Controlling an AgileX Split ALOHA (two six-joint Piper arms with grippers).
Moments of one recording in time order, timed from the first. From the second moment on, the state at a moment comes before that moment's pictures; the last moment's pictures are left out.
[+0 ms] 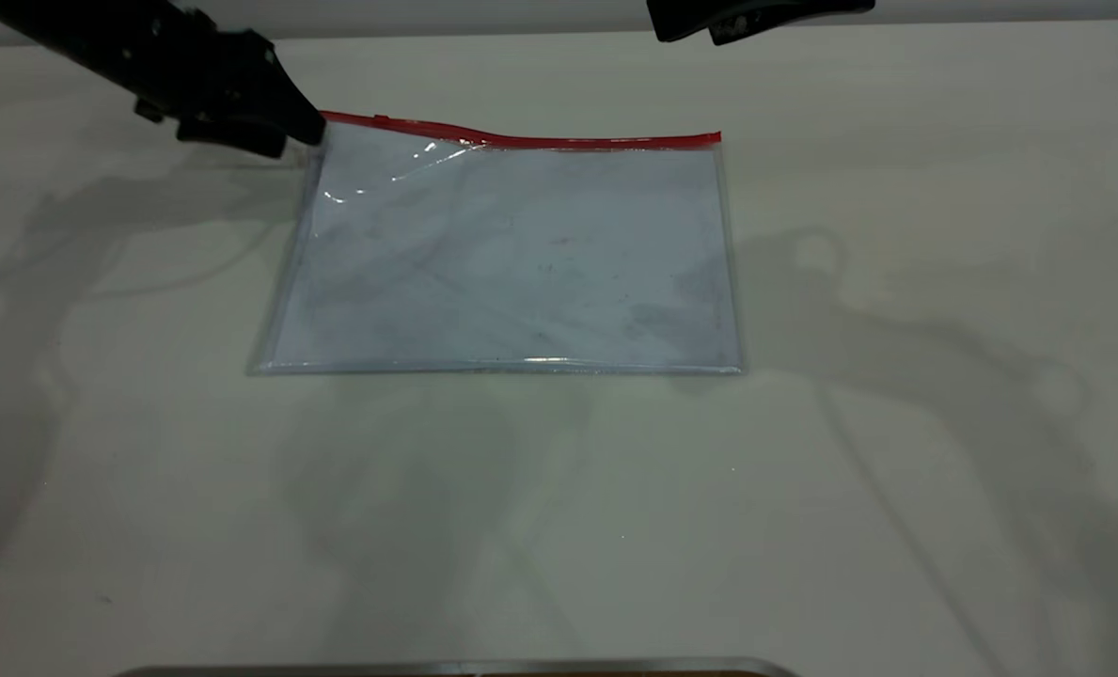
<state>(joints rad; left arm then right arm) 0.06 2.68 -1.94 -0.94 0.75 0.97 0.28 1.92 -1.07 1.37 0.57 -1.37</state>
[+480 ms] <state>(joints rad) 0.02 2.73 -1.95 -0.98 0.80 1.04 0.28 1.92 -1.07 1.38 0.56 -1.37</state>
